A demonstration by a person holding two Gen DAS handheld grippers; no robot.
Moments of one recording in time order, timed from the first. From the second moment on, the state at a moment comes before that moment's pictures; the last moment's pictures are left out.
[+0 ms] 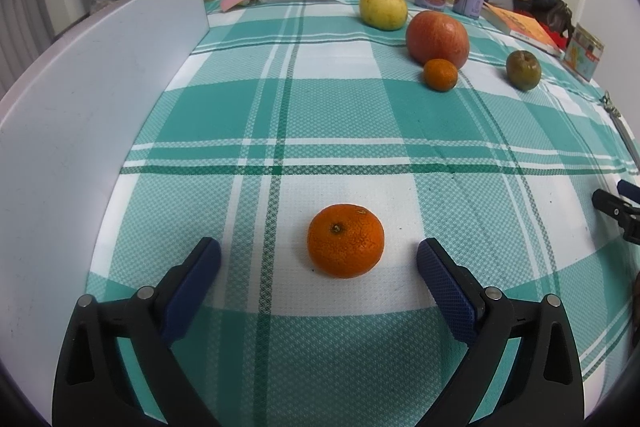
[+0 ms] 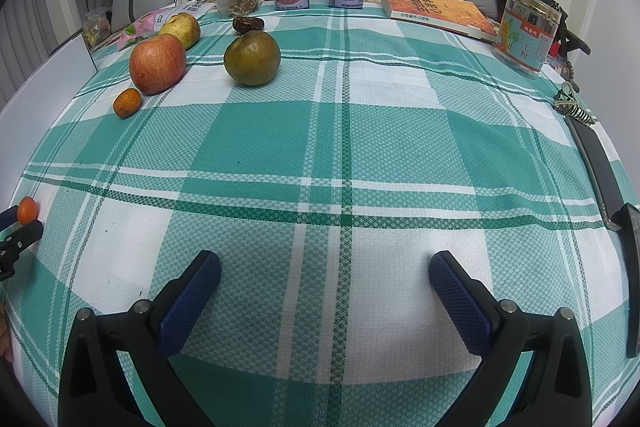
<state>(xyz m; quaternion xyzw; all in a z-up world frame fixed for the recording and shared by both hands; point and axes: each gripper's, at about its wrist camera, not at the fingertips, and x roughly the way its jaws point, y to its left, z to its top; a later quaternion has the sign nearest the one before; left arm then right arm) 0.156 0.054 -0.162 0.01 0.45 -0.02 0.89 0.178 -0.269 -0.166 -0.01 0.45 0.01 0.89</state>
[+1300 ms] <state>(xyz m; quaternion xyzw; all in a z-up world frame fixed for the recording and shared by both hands) 0.155 0.054 -0.162 0.01 0.45 -0.02 0.89 0.334 -0.207 -0.144 -0.02 0.46 0.07 0.88</state>
